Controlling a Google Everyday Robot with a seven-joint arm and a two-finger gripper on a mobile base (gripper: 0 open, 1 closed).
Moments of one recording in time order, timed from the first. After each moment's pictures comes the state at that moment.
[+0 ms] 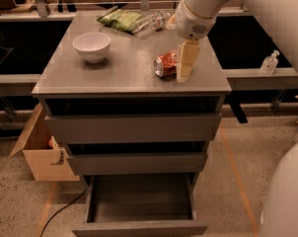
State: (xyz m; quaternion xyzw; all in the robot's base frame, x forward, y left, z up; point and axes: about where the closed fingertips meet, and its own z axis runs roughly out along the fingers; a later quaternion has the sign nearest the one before) arm 0.656 -0.080 0.923 -0.74 0.64 -0.02 0.21
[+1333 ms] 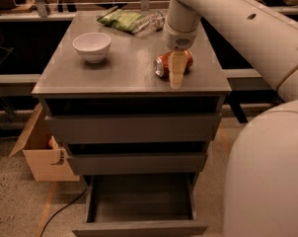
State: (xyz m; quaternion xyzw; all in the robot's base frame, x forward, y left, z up) arm 0.694 -0.077 0.869 -0.72 0.67 -0.07 0.14
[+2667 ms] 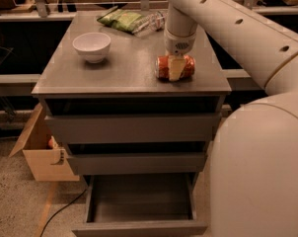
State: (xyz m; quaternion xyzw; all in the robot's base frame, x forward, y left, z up) arm 0.706 -0.085 0.845 -0.73 0.68 -0.07 0.11
